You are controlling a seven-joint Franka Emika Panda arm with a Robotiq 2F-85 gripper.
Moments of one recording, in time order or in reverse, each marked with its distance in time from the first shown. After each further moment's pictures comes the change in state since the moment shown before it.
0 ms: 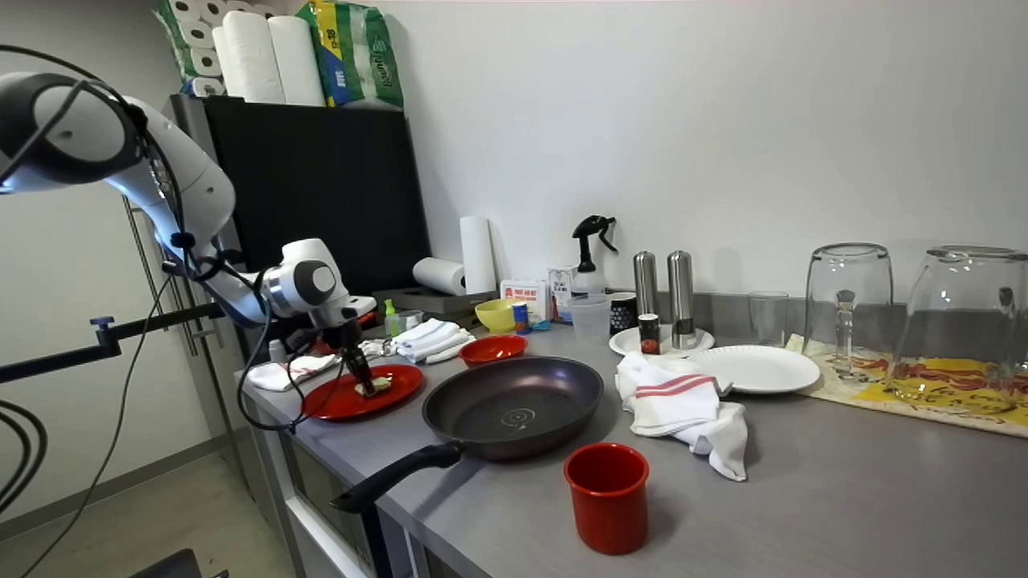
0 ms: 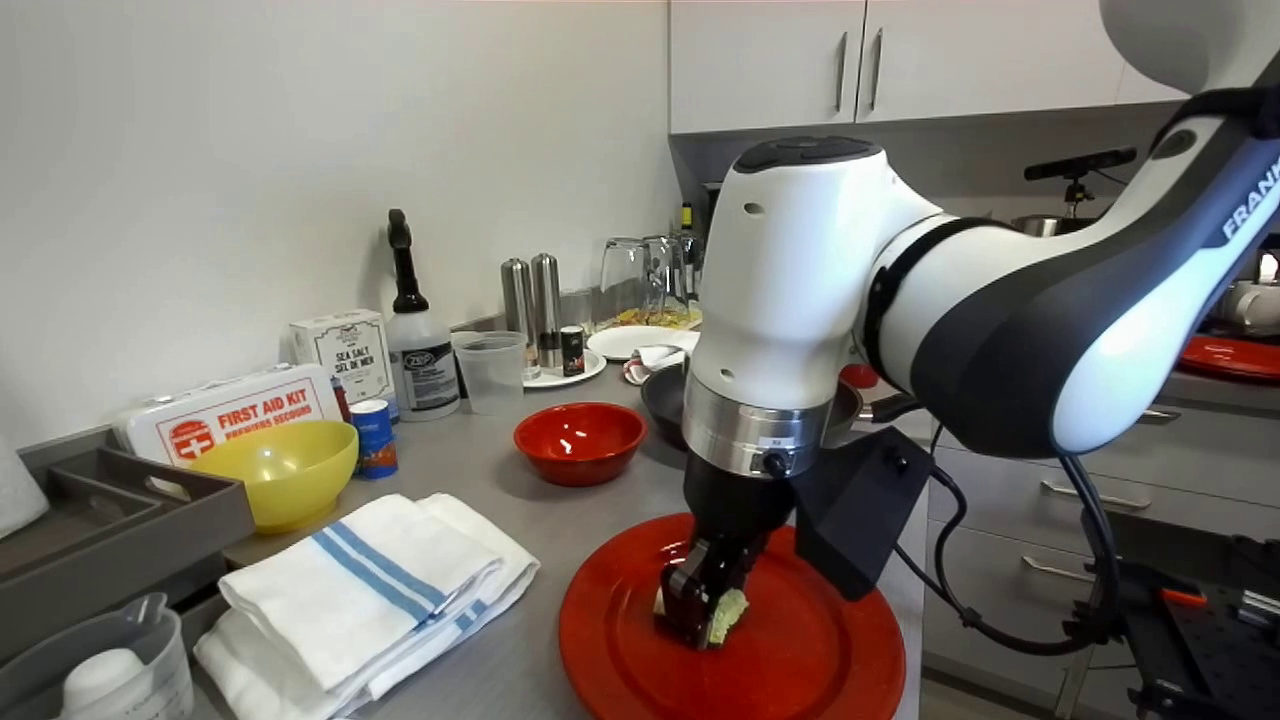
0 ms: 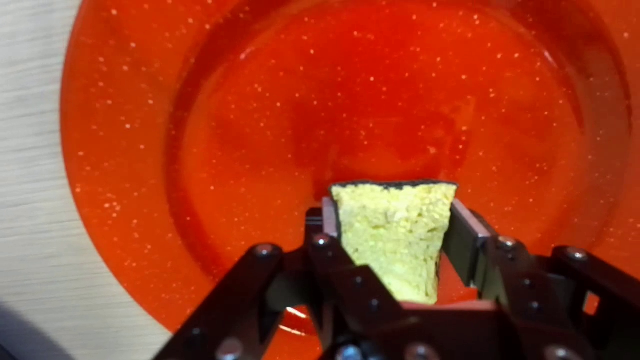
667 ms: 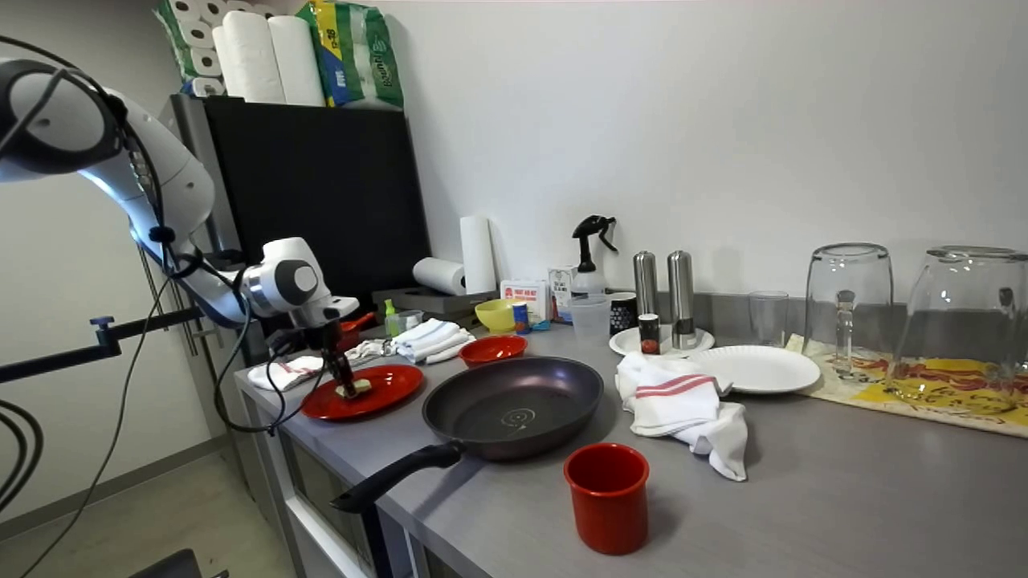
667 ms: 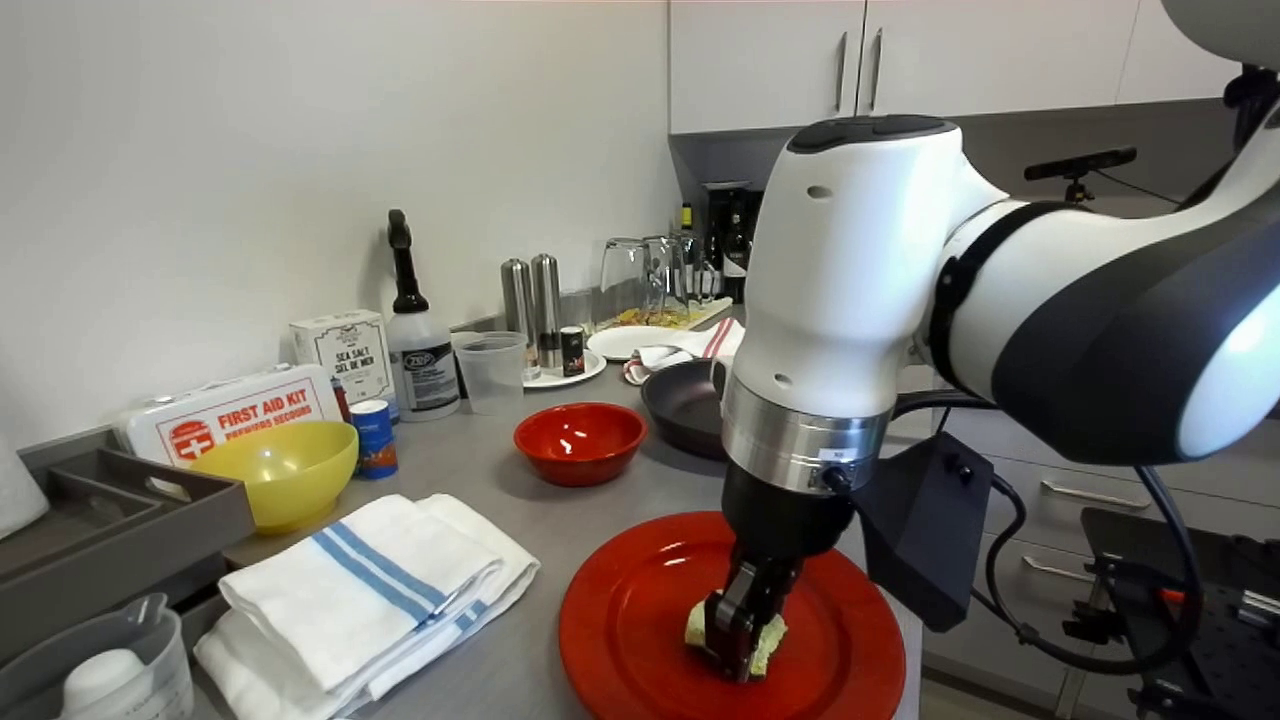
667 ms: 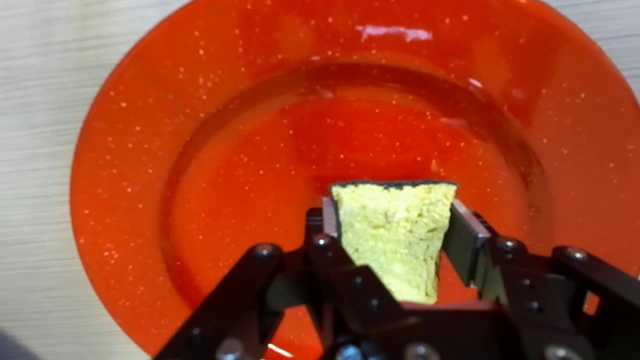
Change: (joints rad) arm 0.006 -0.060 0.044 -0.074 0.016 0.001 -0.006
